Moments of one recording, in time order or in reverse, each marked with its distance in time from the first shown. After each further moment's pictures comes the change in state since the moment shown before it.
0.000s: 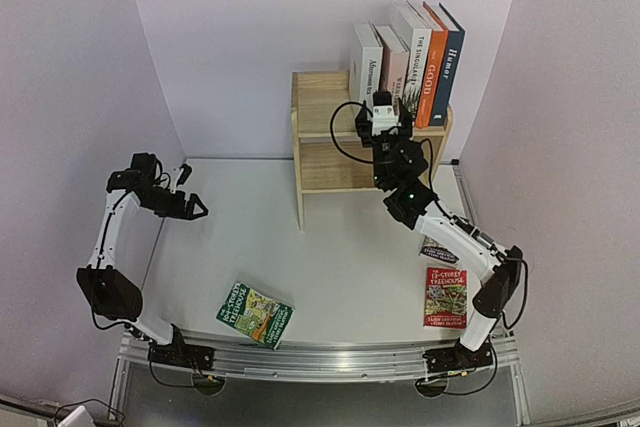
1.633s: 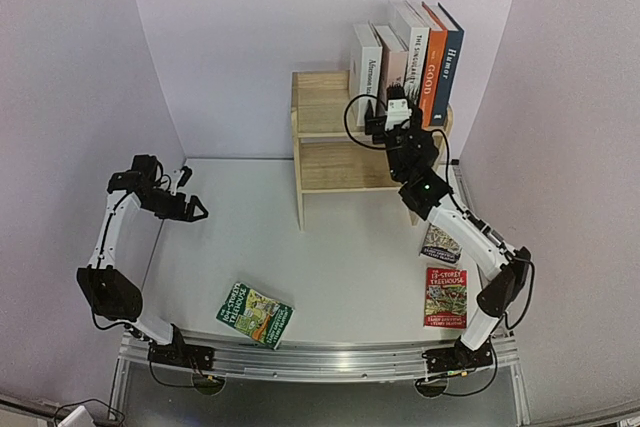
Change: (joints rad) left arm 0.000 -0.004 -0.020 0.003 -0.007 0.002; right arm -0.101 -0.025 0.023 -0.198 -0.169 0.209
